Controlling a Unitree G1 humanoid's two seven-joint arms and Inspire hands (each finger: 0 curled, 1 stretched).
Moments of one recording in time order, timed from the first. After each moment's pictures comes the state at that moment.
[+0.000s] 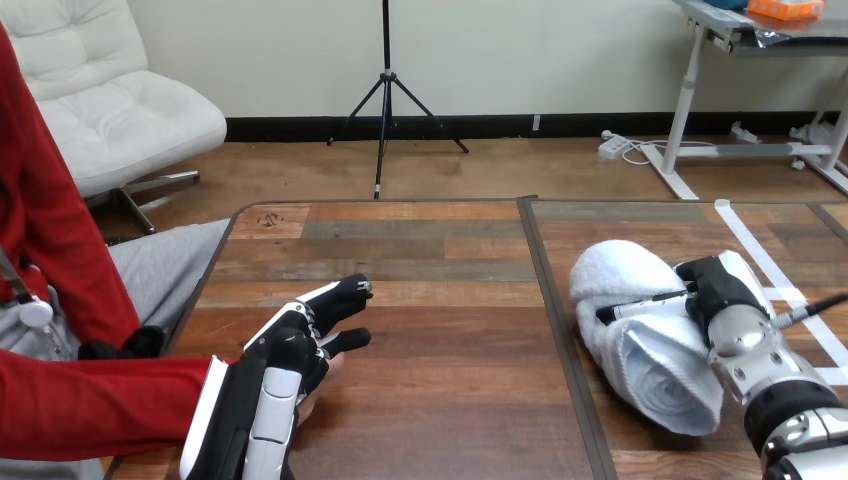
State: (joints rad) left arm 0.49 0.13 -0.19 -0.20 -0.15 -0.50 -0.11; right arm -0.79 -0.35 0.08 1.30 -0.24 0.12 -0.12
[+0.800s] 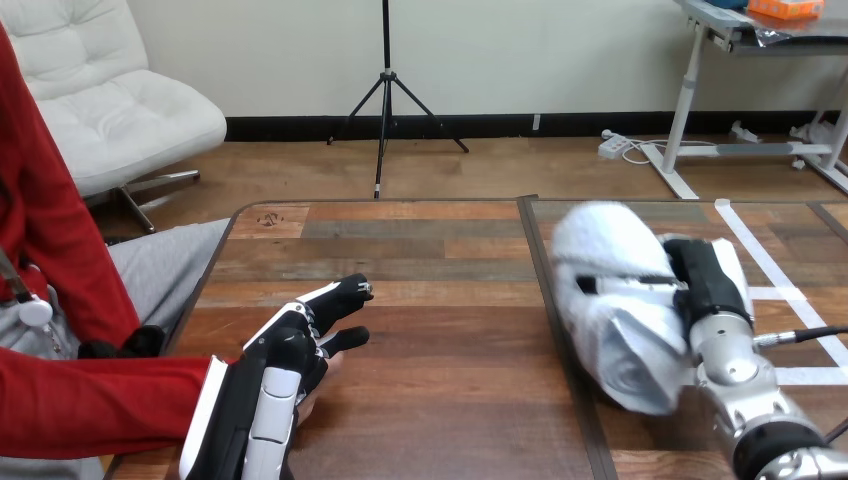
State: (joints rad) left arm 0.49 0.13 -0.18 -0.20 -0.15 -0.50 -0.11; right arm -0.69 -0.29 -0.03 1.26 -0.12 -0.24 -0.18
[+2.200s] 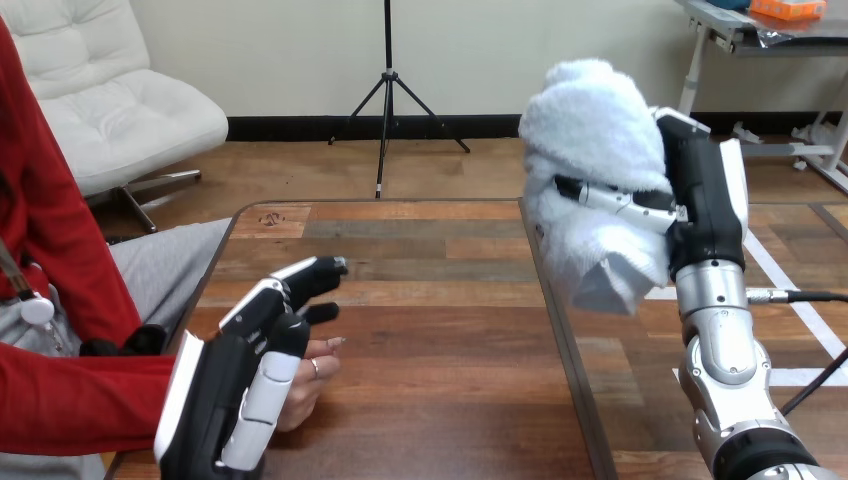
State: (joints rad) left arm 0.42 0.13 -0.08 -0.18 -0.04 -0.53 -0.09; right arm -0.65 -0.24 -0.10 1.11 -0.03 -0.76 -0.11
